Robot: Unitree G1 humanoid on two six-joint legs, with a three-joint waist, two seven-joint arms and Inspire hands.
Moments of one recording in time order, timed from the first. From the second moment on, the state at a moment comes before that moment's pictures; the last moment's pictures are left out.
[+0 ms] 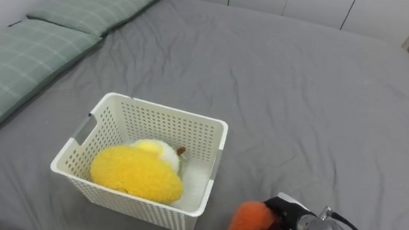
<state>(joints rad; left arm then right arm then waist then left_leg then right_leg) 0.26 0.16 0.10 0.94 0.28 0.24 0.10 -0.04 -0.24 0.29 0.67 -0.44 0.22 0.27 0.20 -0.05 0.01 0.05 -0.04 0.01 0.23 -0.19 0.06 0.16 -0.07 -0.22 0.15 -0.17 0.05</state>
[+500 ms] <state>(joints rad) 0.23 0.15 0.10 0.95 0.27 0.22 0.09 -0.06 -0.25 0.24 0.46 -0.45 0.21 0.29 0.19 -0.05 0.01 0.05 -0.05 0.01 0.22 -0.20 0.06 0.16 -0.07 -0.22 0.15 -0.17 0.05</state>
